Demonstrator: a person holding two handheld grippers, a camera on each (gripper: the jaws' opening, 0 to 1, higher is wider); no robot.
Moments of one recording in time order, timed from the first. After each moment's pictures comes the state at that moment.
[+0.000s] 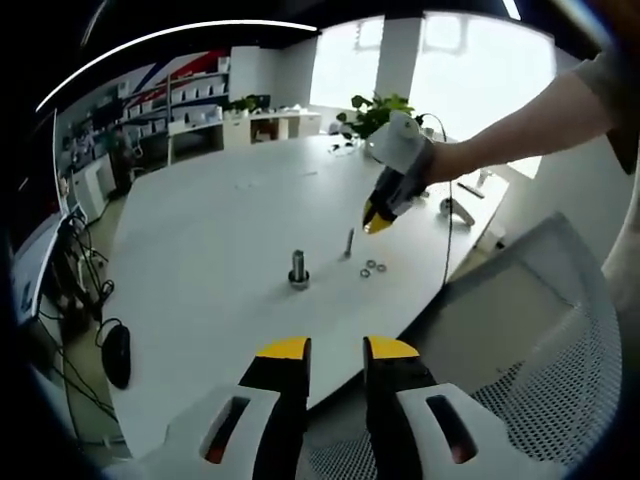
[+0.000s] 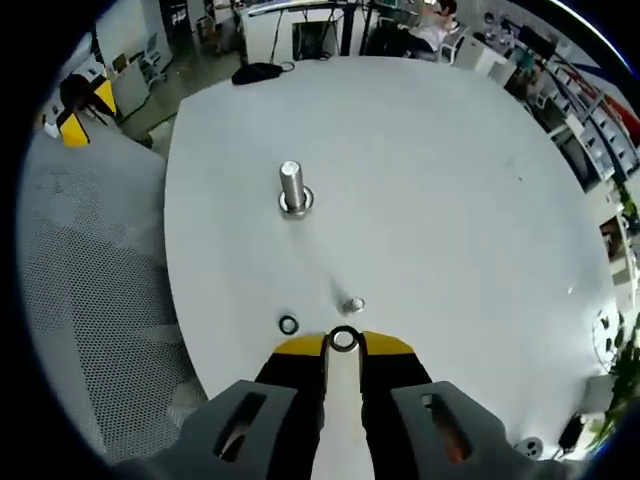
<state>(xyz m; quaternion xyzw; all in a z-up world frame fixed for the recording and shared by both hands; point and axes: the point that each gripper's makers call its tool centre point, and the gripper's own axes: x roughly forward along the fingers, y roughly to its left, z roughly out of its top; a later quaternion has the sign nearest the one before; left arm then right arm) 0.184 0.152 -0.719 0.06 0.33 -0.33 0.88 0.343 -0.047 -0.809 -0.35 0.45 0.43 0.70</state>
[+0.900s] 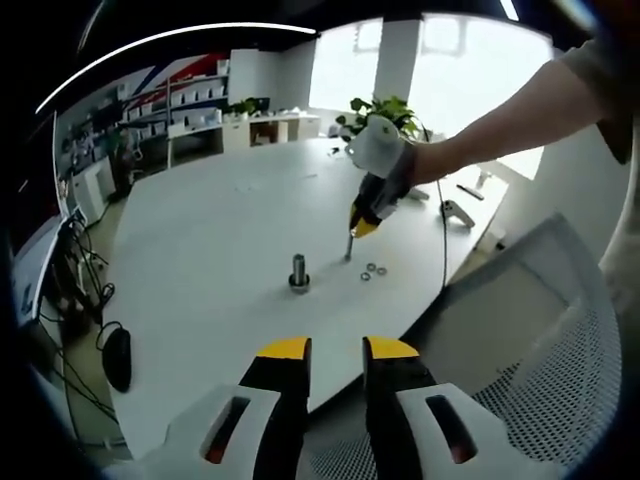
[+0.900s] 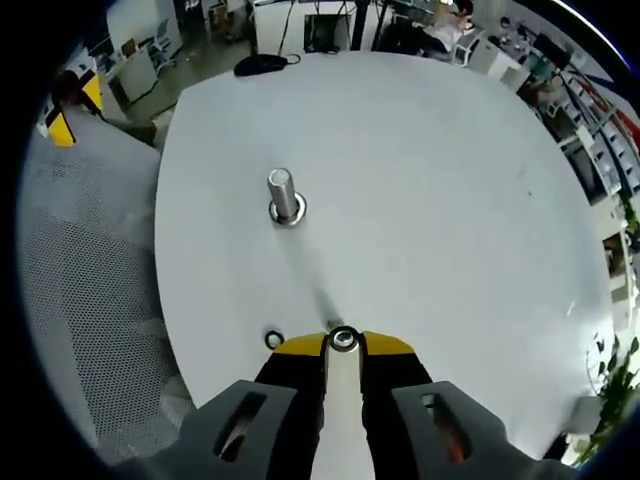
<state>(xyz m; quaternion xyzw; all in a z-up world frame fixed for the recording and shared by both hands) 0.186 0.152 -0.717 0.06 0.33 -0.33 0.88 0.357 -0.035 -0.820 -0.37 0.44 0.44 0.68</state>
